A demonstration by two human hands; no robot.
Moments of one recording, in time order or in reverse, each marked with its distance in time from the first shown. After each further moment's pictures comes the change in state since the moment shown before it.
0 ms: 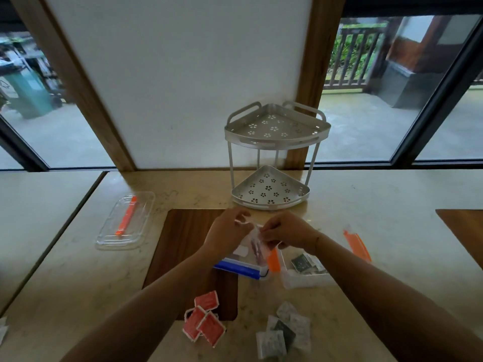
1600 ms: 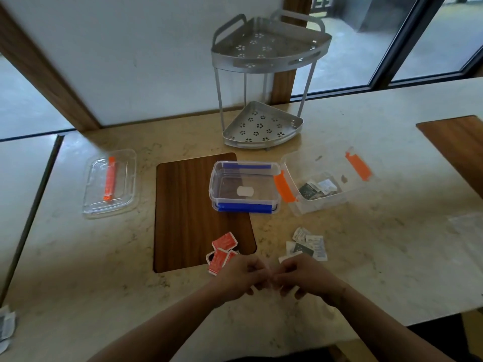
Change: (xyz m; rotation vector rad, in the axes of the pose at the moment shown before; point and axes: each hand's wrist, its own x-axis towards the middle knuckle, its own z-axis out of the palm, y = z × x) left_hand -0.164 -0.097 0.024 -0.275 -0.766 -0.244; right_hand -0.121 0.040 0.185 0.355 -0.080 0.448
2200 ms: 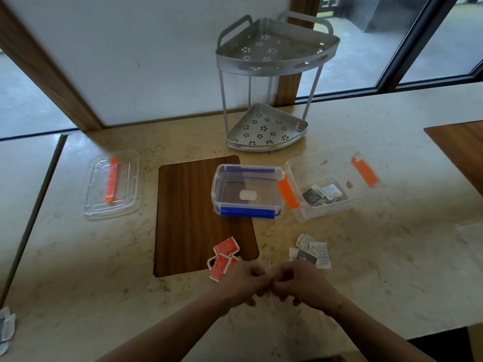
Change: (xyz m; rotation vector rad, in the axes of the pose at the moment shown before) left_hand 0.002 0.006 0.000 -0.076 0.016 -0.088; right_hand 0.008 -0.002 0.006 -0.124 0.072 -0.109
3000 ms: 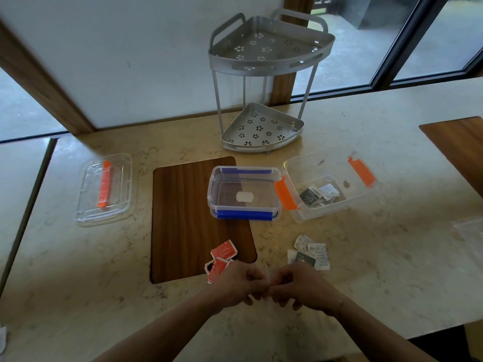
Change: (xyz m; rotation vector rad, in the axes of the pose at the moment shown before) left_hand 0.005 0.002 -0.016 0.060 -0.115 0.039; right_hand 0.005 -0.001 -0.008 0.037 -0.099 0.036
